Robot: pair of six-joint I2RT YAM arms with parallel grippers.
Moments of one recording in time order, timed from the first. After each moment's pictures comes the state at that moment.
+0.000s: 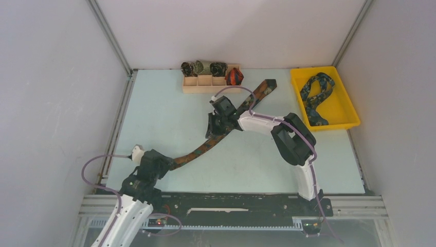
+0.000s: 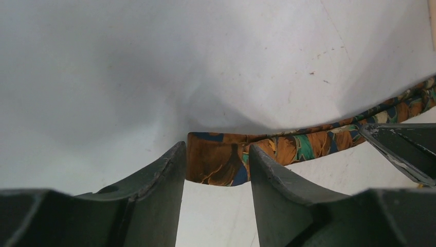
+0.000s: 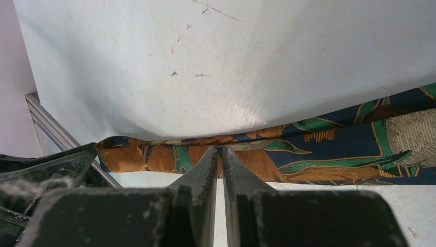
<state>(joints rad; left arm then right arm) -0.29 0.32 0.26 -0.73 -0.28 -1.10 0.77 2.08 1.46 -0.25 -0.31 0.70</state>
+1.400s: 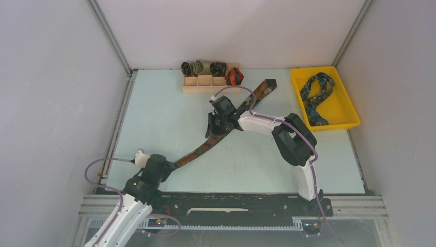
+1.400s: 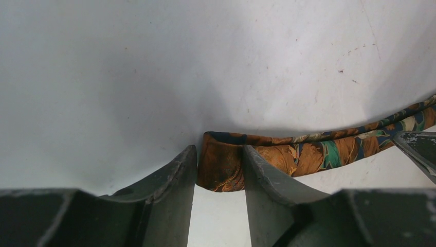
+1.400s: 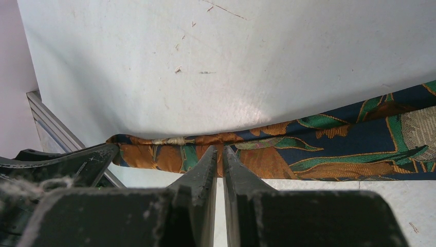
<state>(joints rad) -0.41 0.30 0.18 -0.76 -0.38 -1.23 0.78 2.07 1.46 -0.26 -0.31 0.69</state>
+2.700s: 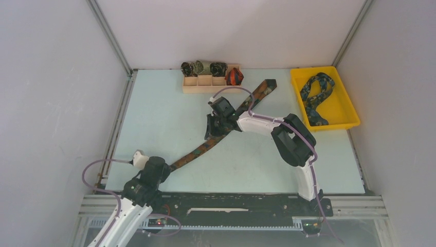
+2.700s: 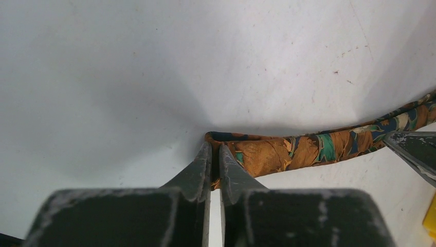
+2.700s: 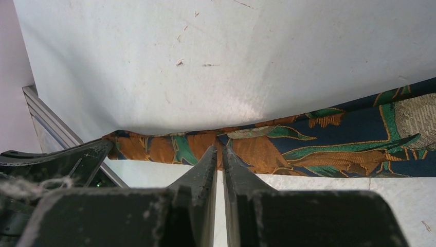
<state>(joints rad) -0.43 0.20 0.19 -0.83 -0.42 -1.22 0.80 2.08 1.46 -0.27 -0.31 0.69</state>
